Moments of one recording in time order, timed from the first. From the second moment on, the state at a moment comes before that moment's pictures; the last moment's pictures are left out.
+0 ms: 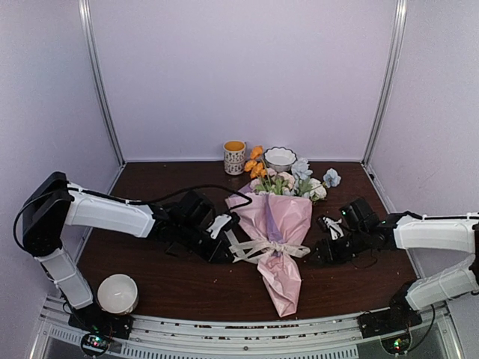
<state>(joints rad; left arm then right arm) -0.90 1.70 0.95 -0.15 0.39 -0.30 0.57 1.22 0.54 -0.29 -0.41 0.46</state>
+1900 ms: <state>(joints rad) -0.92 1.88 1.14 -0.32 0.15 0.39 0.60 1.66 0.98 -0.62 -0.32 0.05</state>
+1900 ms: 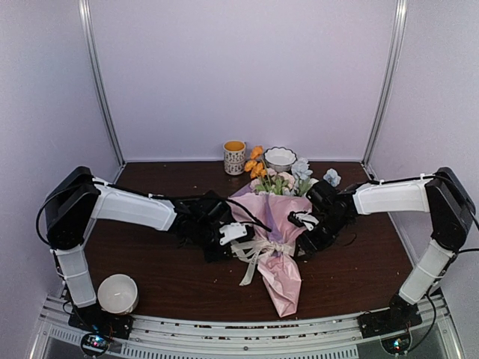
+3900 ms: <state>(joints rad) -0.83 1.99 1.30 -0.43 0.30 0.45 0.60 1.62 0.94 -0.57 -0.39 0.12</state>
